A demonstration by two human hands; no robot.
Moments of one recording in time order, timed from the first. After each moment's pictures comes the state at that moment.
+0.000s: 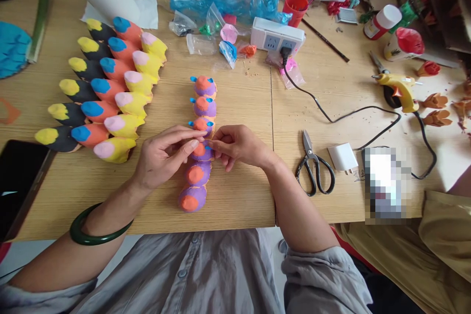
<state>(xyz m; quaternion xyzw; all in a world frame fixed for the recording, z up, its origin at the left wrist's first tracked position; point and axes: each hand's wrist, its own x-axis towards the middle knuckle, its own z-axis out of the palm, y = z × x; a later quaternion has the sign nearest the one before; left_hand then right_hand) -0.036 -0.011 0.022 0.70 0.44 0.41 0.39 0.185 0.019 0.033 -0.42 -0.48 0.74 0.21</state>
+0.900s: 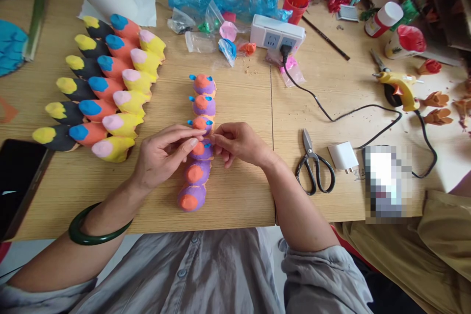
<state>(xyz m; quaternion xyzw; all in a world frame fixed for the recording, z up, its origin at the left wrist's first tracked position) -0.033 -0.011 0.026 0.69 0.46 0.40 0.40 0.185 0.019 0.038 -0.44 -0.48 0.72 0.22</state>
